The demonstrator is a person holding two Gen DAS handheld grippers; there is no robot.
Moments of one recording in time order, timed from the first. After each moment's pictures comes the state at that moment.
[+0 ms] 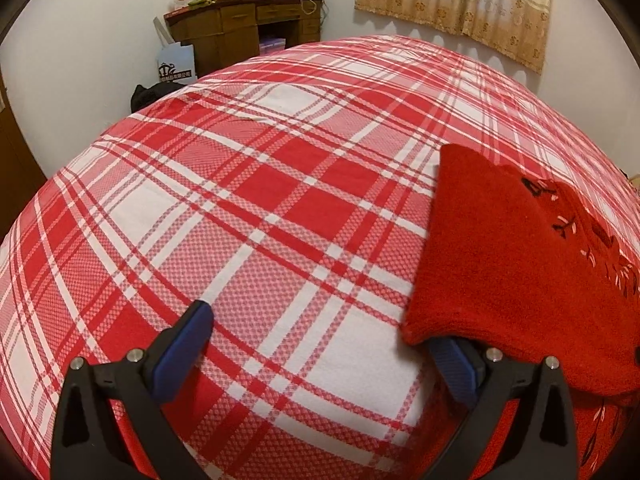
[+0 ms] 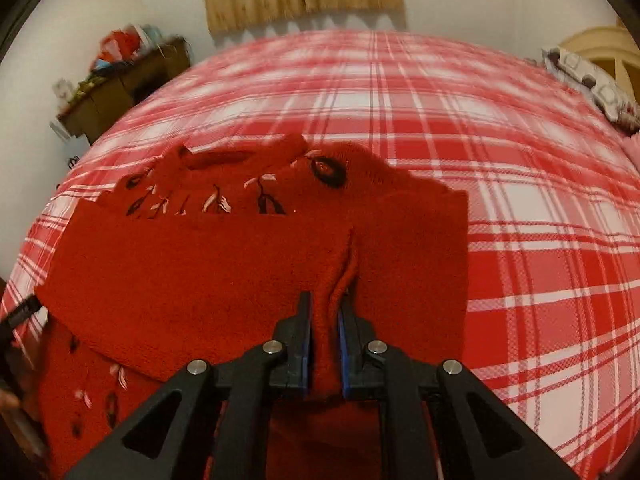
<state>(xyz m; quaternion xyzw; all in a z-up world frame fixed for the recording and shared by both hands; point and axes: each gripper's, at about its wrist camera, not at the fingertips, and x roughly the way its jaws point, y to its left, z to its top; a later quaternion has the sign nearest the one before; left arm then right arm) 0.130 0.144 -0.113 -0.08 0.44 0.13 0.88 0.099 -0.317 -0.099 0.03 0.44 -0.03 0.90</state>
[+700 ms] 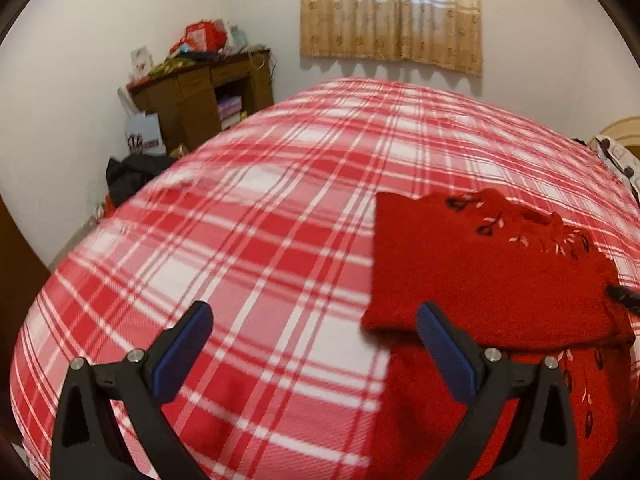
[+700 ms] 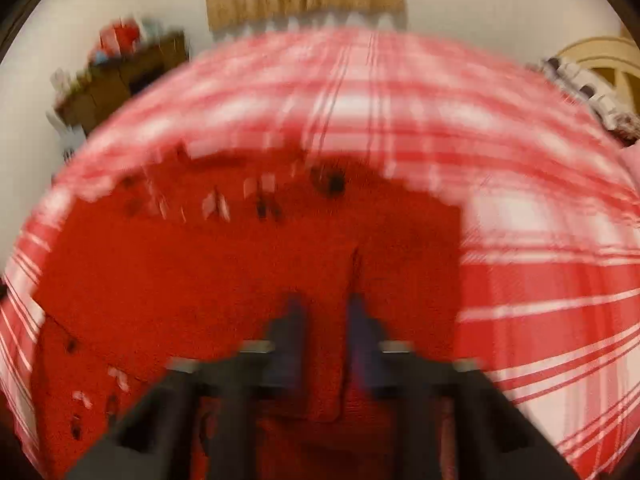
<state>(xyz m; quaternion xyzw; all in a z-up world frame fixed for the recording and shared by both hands) 0.090 0.124 -0.048 0.00 0.37 0.06 0.93 0.118 -0.309 -0.099 0.02 0.46 -0.02 0.89</state>
